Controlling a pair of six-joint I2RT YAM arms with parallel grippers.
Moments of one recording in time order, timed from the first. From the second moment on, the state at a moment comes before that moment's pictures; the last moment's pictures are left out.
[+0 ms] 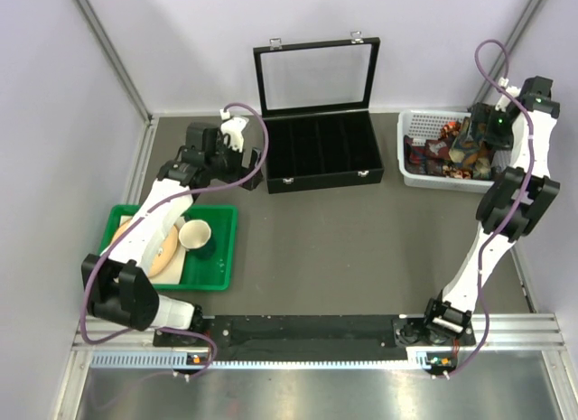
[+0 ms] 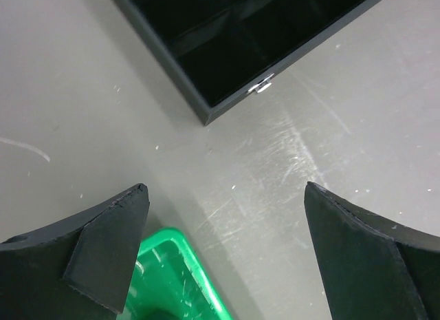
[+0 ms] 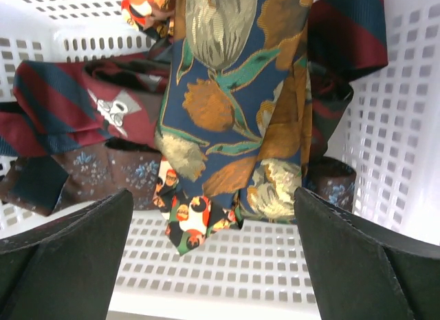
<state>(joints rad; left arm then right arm) -0.26 1.39 1.23 -0.50 0.29 0.05 -0.43 2.19 2.17 -0.99 -0.28 -0.18</state>
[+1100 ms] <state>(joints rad) -0.26 1.43 1.19 -0.42 0.40 0.03 -0.43 2.44 2.35 -0.79 -0.29 -0.12</state>
